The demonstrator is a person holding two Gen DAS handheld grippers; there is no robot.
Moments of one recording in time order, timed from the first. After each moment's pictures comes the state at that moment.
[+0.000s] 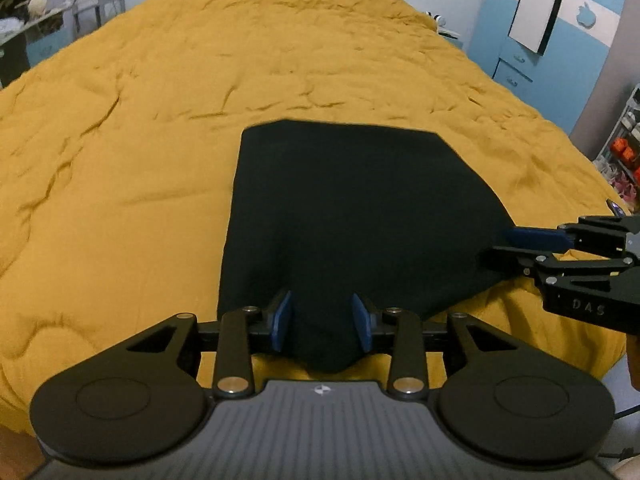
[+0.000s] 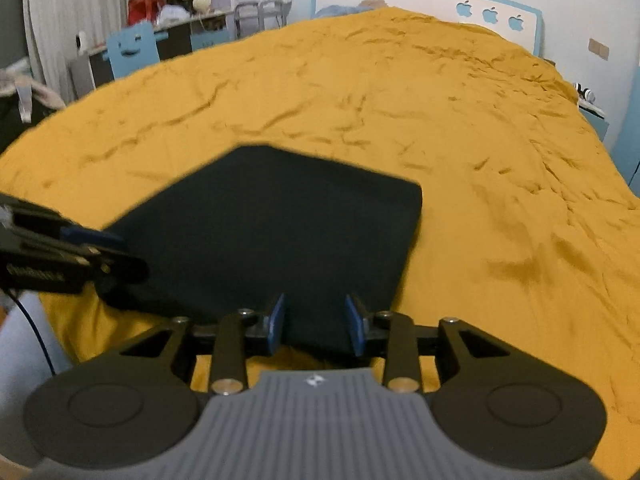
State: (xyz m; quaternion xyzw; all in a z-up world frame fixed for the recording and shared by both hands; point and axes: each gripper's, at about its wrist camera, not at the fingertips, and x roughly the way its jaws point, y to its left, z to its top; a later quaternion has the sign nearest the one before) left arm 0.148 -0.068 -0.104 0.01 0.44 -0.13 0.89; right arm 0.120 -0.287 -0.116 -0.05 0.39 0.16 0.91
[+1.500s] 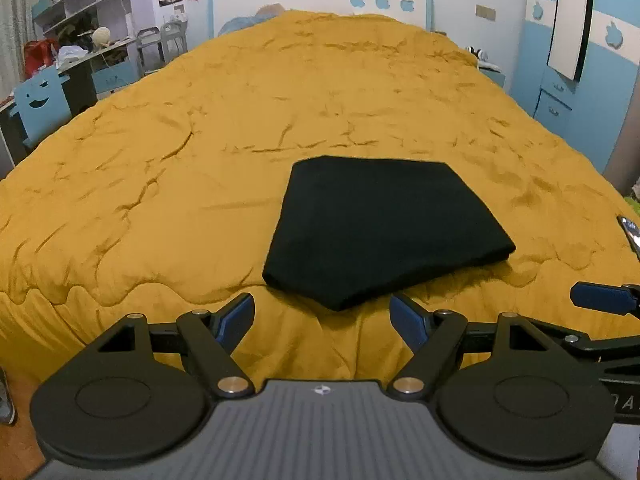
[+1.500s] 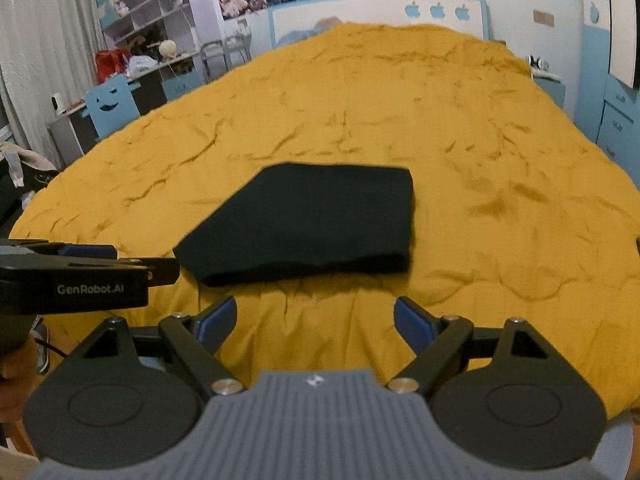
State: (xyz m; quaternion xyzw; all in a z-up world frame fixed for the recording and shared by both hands) left arm 0.058 -0.086 -0.054 0.03 0.38 -0.03 0.92; right arm -0.001 -0.275 -0.057 0.05 0.38 0.11 0.92
